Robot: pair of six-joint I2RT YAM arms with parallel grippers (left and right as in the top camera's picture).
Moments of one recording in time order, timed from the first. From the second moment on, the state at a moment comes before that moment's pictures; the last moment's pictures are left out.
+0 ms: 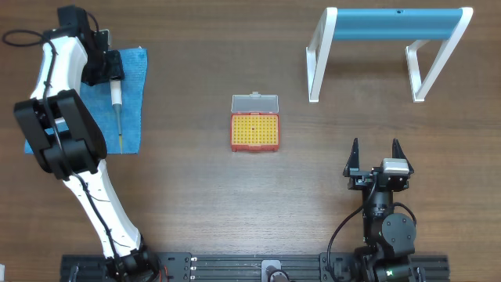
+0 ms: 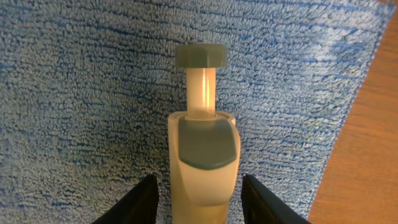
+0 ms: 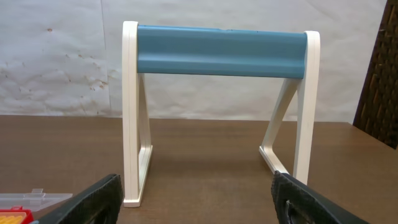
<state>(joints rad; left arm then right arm) 0.30 2.35 1.93 -0.93 0.09 0.08 0.18 0.01 0.01 0.06 0.23 -0.07</state>
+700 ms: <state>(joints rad) 0.31 1.81 2.57 -1.39 0.09 0.10 0.18 0.01 0.01 -0.05 0.23 -0.07</state>
